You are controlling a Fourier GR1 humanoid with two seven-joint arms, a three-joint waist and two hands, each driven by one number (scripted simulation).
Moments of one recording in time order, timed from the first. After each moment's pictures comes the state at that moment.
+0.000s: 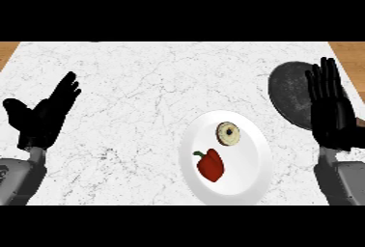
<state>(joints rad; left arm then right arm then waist) -0.26 0.52 -0.16 -1.36 0.36 0.15 0.08 -0.24 -0.31 0.03 -1.49 -0.35 -0.24 -0.20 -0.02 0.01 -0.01</state>
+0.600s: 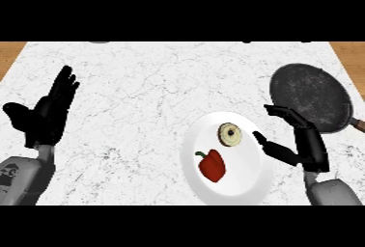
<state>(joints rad) -0.27 0.45 -0.13 -1.38 0.30 0.25 0.01 -0.13 -0.35 0.21 -1.36 -0.09 -0.25 -0.31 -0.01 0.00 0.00</state>
